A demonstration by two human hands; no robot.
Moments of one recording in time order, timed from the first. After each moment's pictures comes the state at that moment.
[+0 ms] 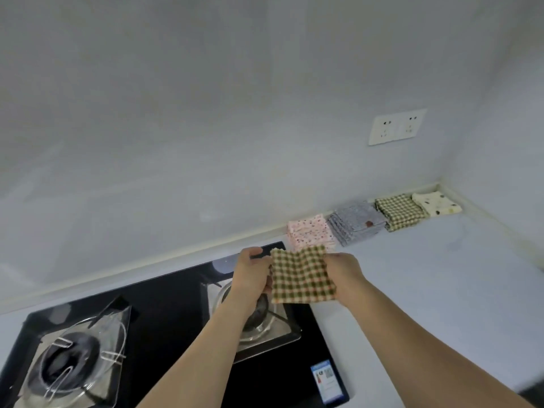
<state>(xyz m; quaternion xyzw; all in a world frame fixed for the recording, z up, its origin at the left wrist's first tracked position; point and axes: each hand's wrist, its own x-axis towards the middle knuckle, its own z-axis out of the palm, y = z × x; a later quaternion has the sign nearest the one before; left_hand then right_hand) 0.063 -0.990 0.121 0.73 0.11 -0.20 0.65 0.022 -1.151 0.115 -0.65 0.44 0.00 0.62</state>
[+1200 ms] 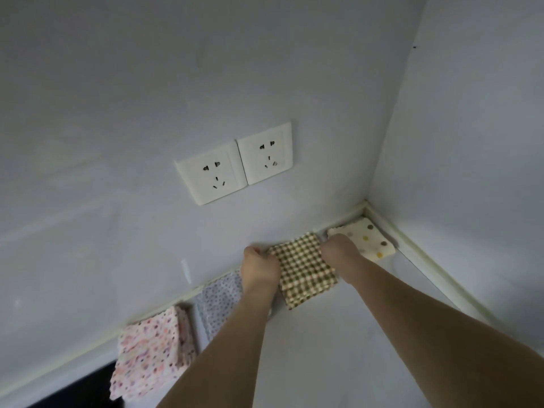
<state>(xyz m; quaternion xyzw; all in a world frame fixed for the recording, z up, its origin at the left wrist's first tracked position) 0.240 -1.483 0.018 0.88 0.09 -0.19 0.43 0.199 -1.628 0.020 -0.79 0.43 0.09 0.43</state>
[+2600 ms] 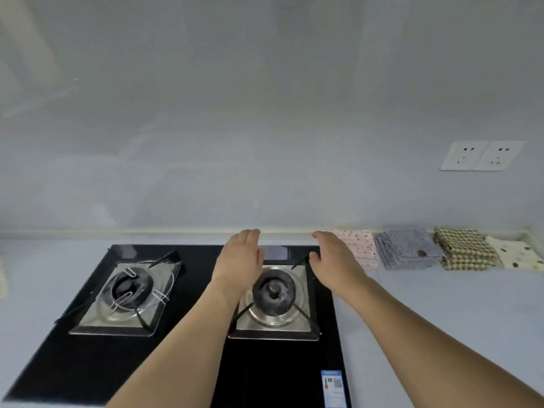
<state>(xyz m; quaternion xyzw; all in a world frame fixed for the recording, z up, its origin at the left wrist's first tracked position) 0.055 -0.923 0.126 0.98 -0.10 0.07 0.15 0.035 -1.126 0.145 -0.97 -0.03 -0.01 0.26</state>
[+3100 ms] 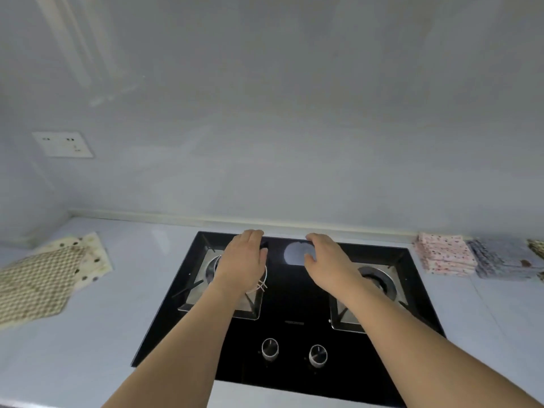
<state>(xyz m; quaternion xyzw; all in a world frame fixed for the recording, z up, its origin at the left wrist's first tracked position) 0.019 -0.662 0.126 0.98 -0.07 0.07 0.16 0.012 -0.853 0.153 -0.96 -0.07 0.05 0.27</state>
